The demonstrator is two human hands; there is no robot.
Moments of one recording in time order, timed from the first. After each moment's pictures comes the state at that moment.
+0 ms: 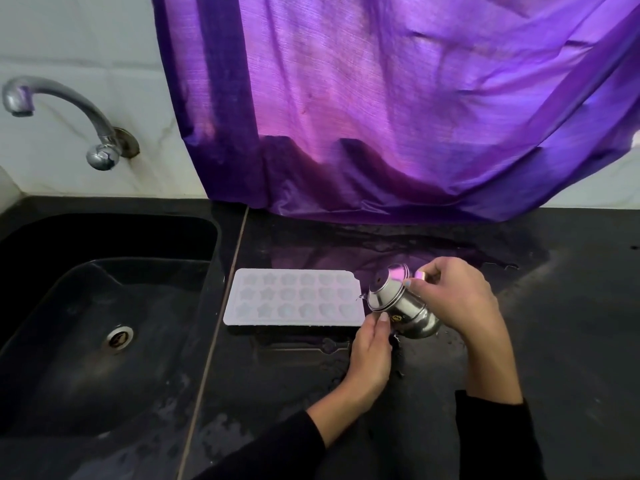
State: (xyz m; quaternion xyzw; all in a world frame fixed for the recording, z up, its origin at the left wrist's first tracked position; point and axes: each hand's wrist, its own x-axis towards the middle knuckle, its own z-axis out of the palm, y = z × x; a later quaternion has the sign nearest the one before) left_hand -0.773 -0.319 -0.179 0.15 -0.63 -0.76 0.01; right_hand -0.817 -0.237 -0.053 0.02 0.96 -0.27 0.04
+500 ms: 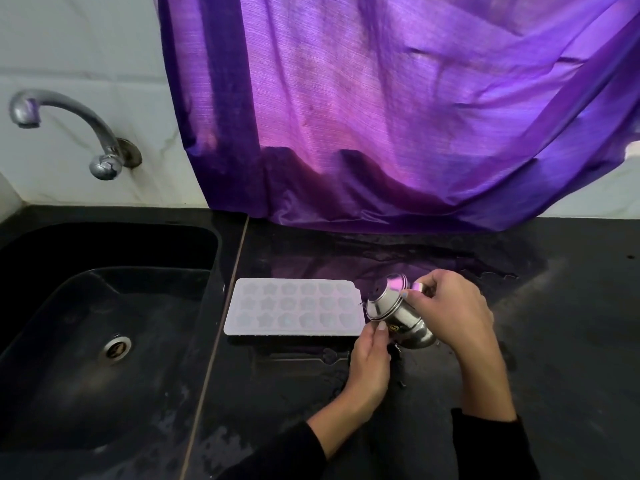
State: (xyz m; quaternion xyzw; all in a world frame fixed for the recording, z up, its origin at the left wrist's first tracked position) left_hand -0.773 -0.322 -0.178 0.16 -0.62 -0.77 0.01; right_hand -0.809 -0.244 -0.055 0.02 0.96 -0.27 0.02
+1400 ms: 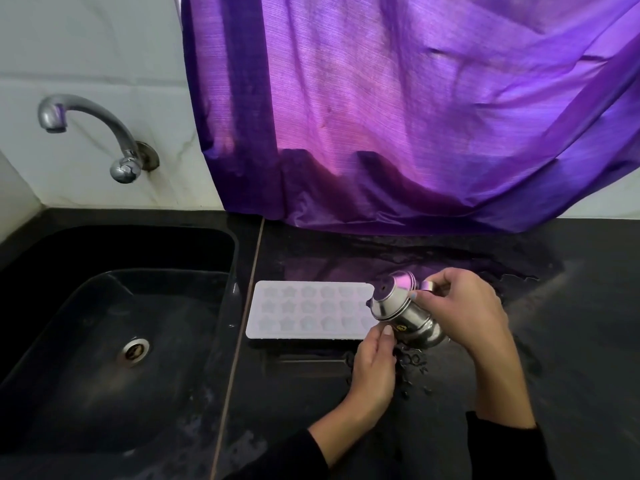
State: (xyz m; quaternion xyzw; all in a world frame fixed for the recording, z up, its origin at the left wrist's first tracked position) left_hand -0.757 -0.354 -0.167 0.14 -0.63 -0.76 0.01; right_hand -0.807 -0.266 -0.059 0.02 0.95 -0.31 0.00
